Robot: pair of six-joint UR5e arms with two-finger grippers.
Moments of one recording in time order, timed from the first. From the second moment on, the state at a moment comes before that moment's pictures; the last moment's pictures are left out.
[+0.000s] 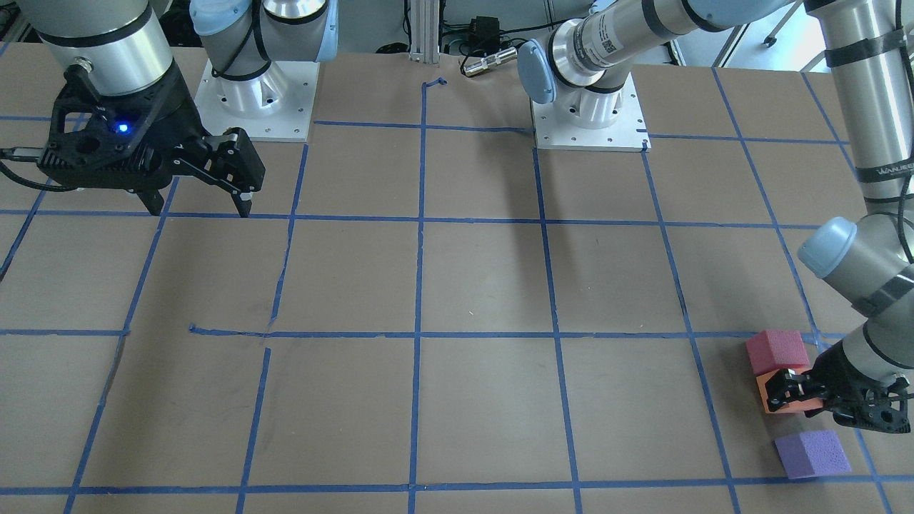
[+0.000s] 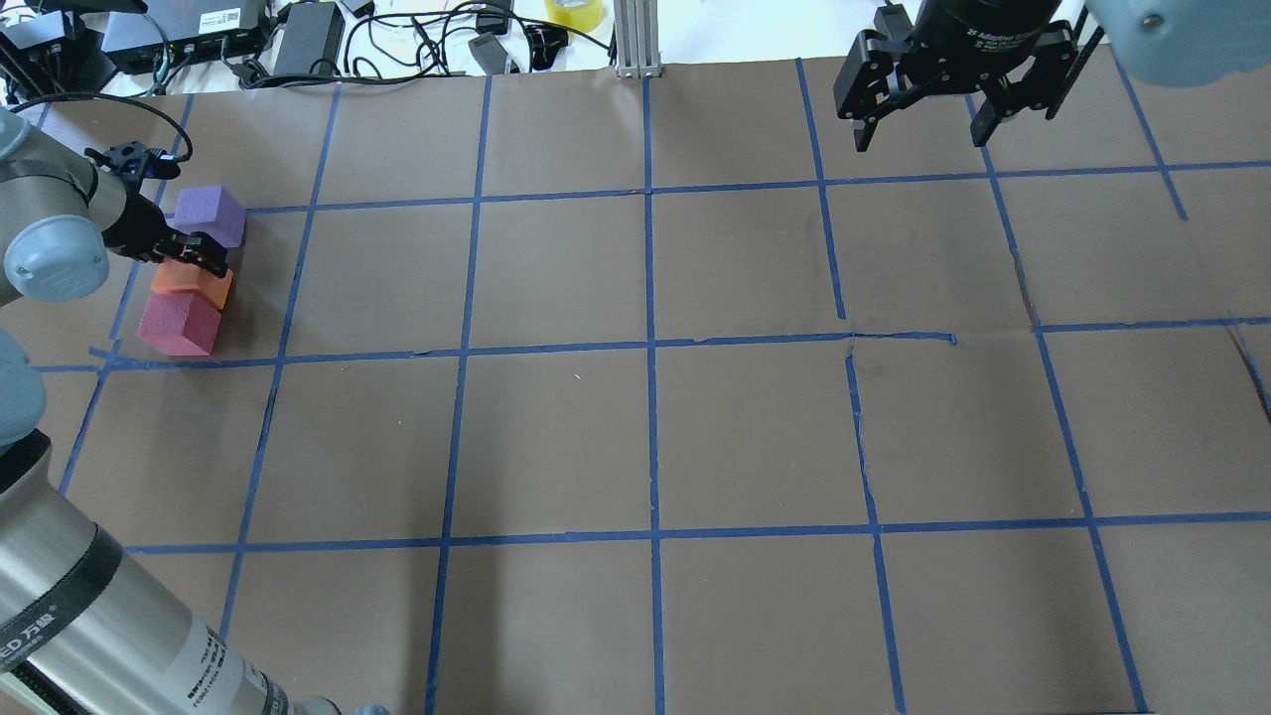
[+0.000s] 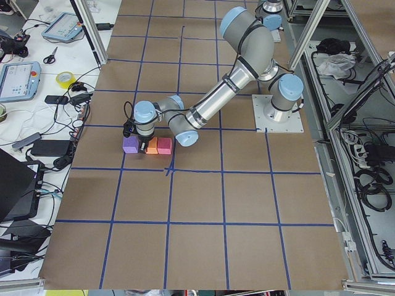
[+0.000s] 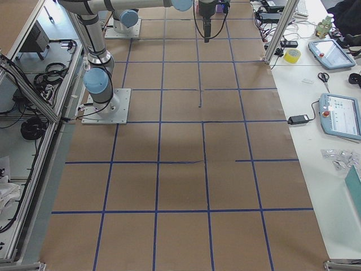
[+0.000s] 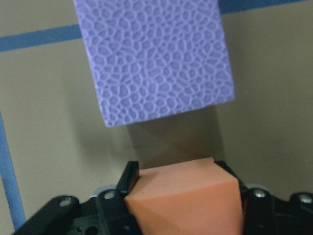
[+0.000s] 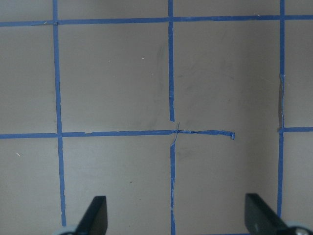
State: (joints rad) left arm -1.02 -2.23 -1.54 -0.83 1.45 0.69; right arm 1.60 -1.48 1.42 -1.60 -1.57 0.04
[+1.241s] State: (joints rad) left arm -1.19 -1.91 -1.52 -1.16 1.52 0.53; right arm 1.60 -1.49 1.45 -1.58 -1.59 0.03
